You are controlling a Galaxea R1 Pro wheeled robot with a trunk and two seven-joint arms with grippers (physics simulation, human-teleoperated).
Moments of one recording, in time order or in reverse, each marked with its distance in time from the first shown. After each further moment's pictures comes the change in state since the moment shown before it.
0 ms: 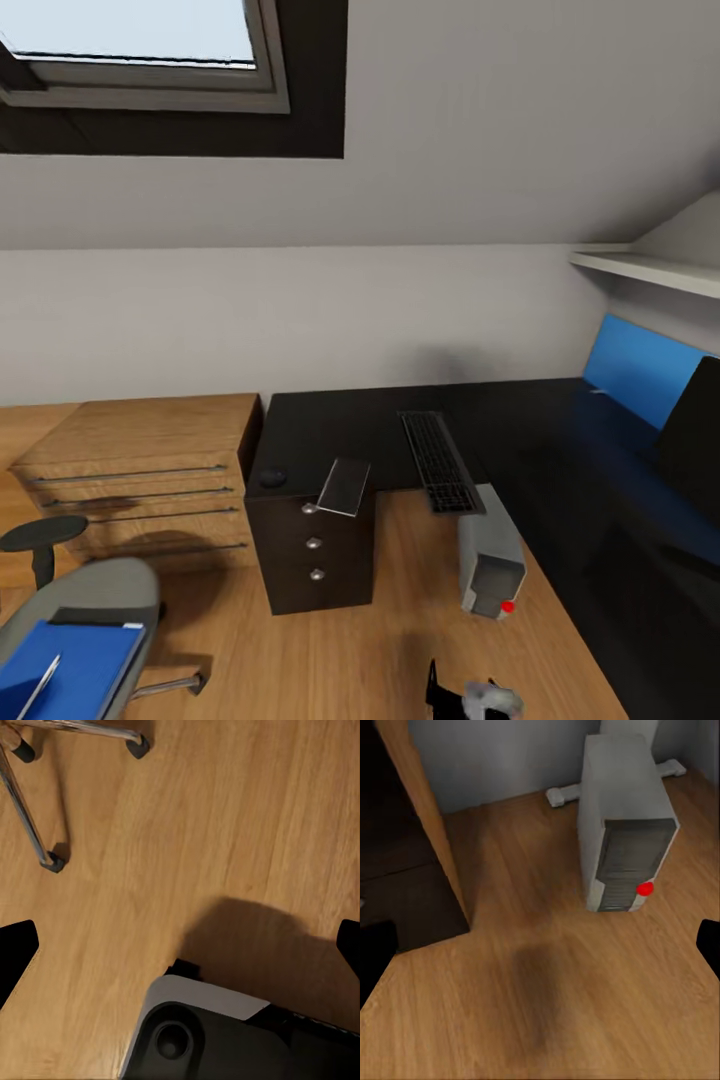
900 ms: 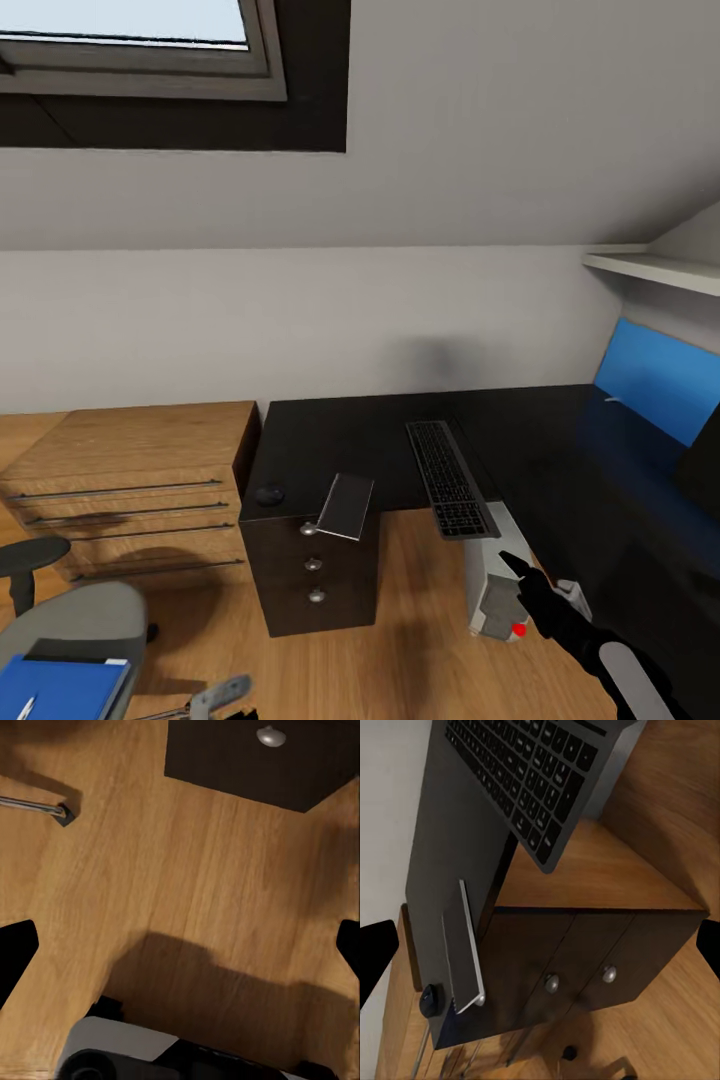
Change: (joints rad) left arm 0.000 0.016 0.043 -0.524 0.110 0.468 0.001; right arm -0.076 -0.241 -0.694 -0.388 -0.729 0.961 0.648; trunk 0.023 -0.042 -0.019
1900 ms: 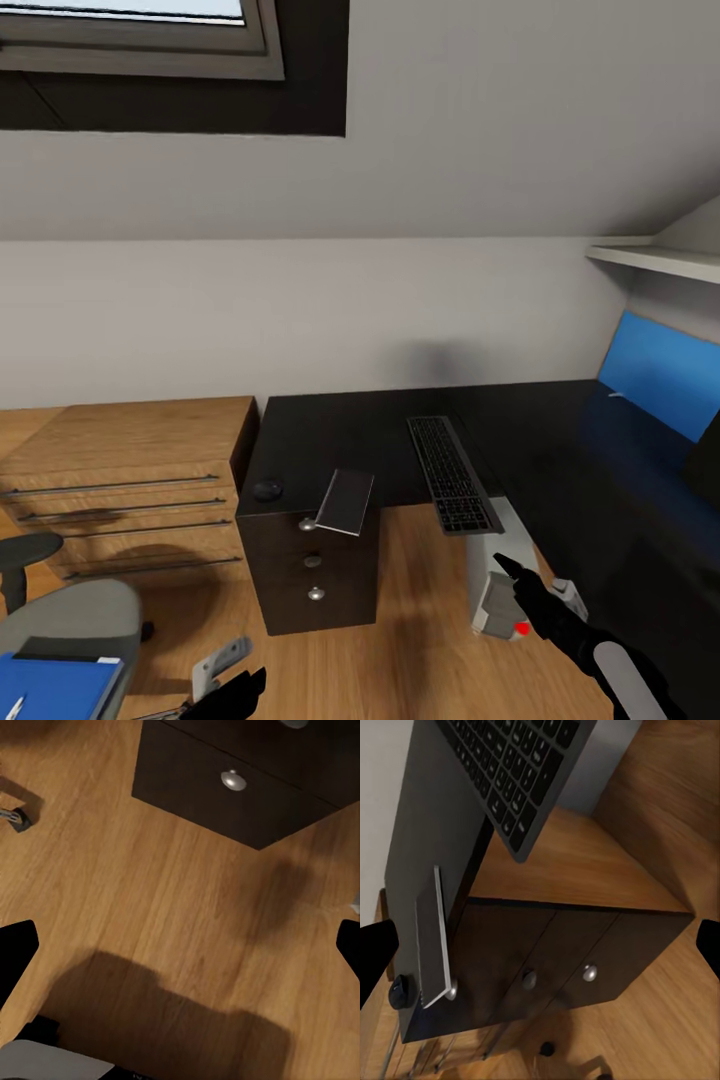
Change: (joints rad) left arm 0.000 -0.034 0.051 -0.163 0.110 0.073 0.030; right arm 0.000 0.007 0.008 -0.003 0.074 0.001 0.019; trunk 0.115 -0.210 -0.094
